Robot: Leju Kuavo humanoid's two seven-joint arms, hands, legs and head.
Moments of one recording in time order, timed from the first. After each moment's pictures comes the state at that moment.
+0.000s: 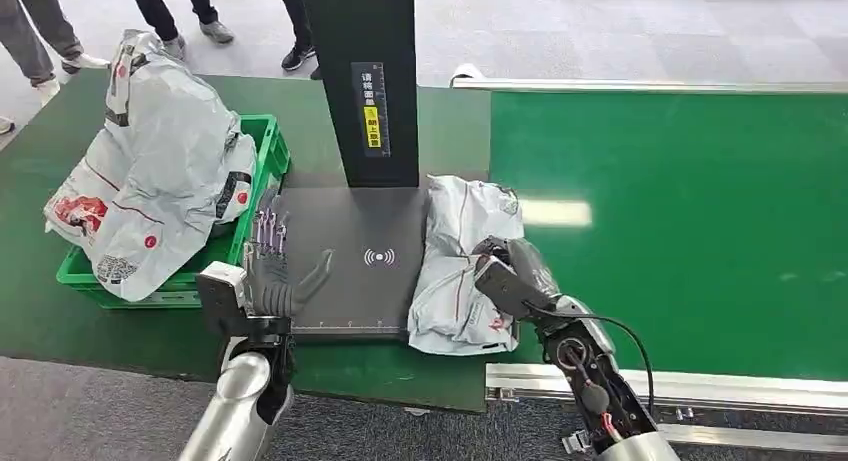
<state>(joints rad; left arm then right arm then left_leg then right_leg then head) -0.28 -0.16 -0.31 -1.23 0.03 0.16 -0.55 -0.41 -0.01 0.38 -1.05 0.54 -0.05 -0.31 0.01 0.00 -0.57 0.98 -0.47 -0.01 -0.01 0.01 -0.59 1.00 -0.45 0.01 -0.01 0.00</state>
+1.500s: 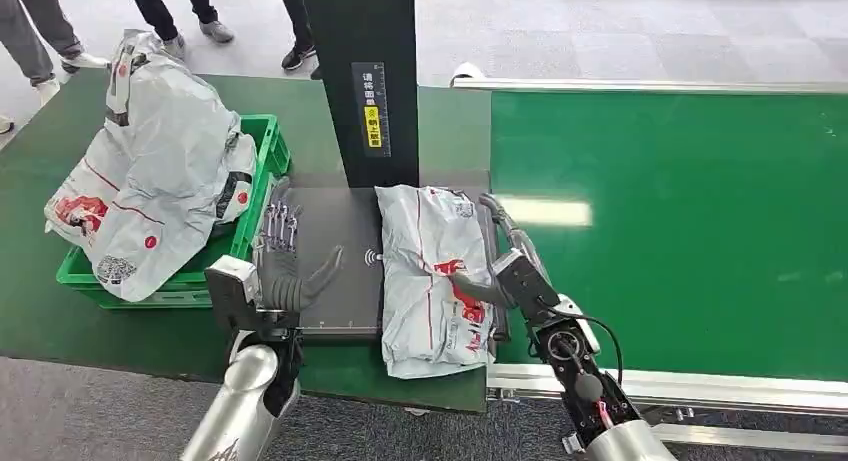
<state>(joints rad) -0.32 -0.16 -0.33 -1.19 0.04 0.14 -0.57 -0.45 0.02 0.40 -0.95 0.26 -0.17 -0.50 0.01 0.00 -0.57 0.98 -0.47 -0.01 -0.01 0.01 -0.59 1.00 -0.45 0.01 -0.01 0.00</state>
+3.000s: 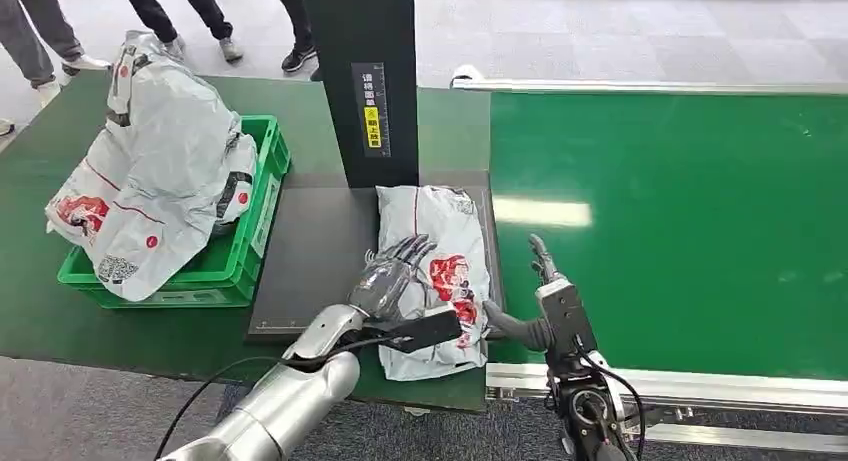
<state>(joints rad) -0.58 -0.19 -0.66 -0.69 -0.94 0.13 -0.08 -0.15 0.09 0.19 -1.27 0.28 -0.12 -0.28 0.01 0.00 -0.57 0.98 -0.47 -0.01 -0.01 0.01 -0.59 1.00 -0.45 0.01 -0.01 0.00</state>
